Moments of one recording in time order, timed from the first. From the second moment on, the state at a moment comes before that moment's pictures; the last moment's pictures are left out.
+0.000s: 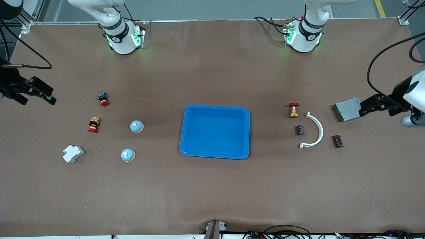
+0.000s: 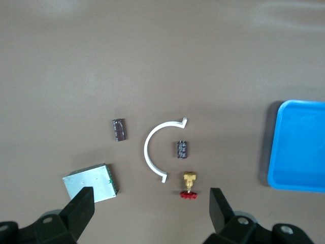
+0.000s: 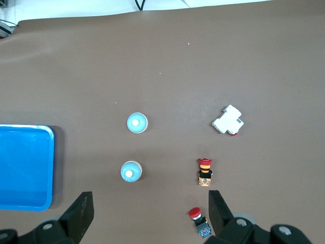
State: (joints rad) left arm -0.04 0.16 0.01 -1.42 -0.03 1.61 -0.03; right arm 0.01 -0.03 -0.02 -1.63 0.05 1.76 0.03
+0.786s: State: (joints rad) left arm -0.05 -0.02 -0.02 -1.67 -0.03 1.74 -0.11; right arm 0.01 -0.03 -0.02 -1.64 0.05 1.76 0.03
